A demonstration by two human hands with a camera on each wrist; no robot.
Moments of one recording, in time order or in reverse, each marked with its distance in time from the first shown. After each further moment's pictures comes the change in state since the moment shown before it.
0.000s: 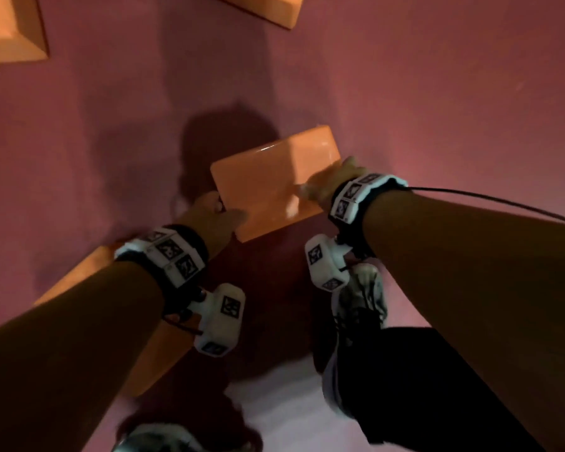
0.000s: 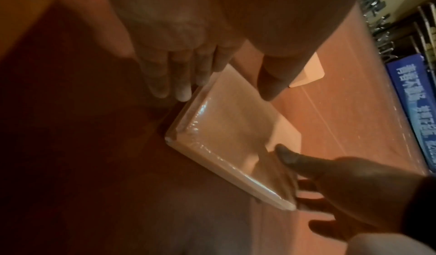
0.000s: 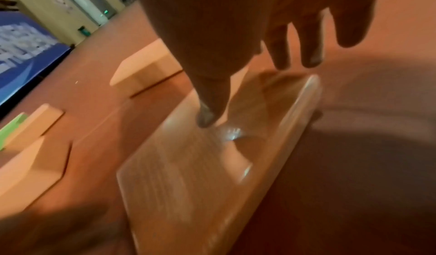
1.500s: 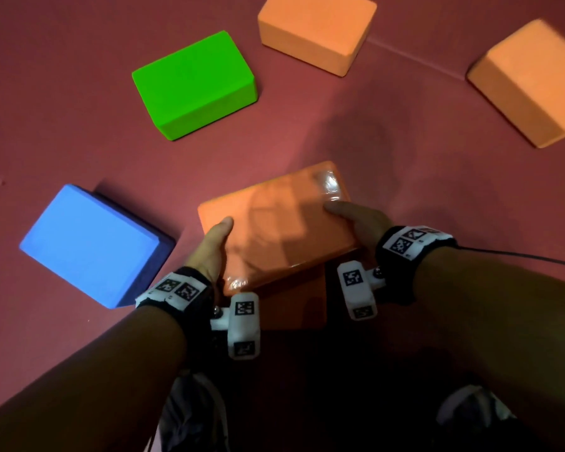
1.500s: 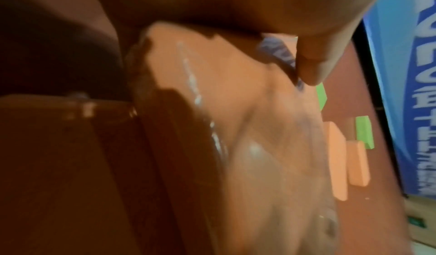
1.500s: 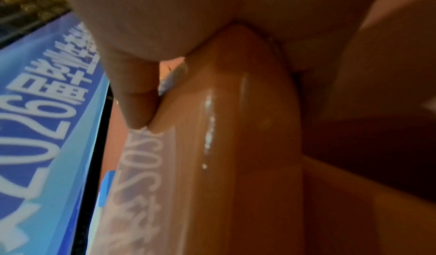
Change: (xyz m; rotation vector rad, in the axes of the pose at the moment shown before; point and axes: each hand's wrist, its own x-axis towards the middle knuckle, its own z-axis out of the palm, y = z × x) left_hand -0.090 -0.244 -0.100 -1.239 0.405 -0.194; right_hand -0.135 -0.182 0.078 0.812 -0.595 -0.489
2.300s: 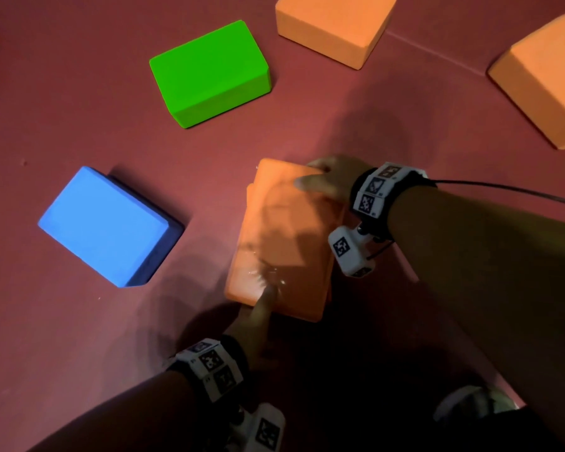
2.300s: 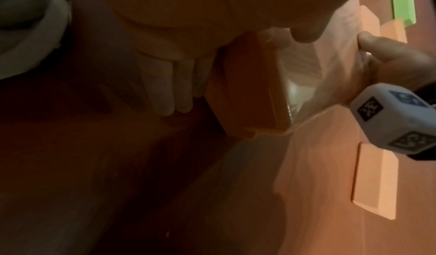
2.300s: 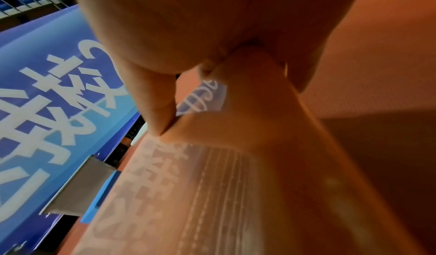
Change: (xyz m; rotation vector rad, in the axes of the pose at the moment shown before) left_hand -0.044 -0.108 0.017 0.085 0.026 -0.243; right_hand 0.010 -0.071 0.030 -1.097 -0.118 -0.493
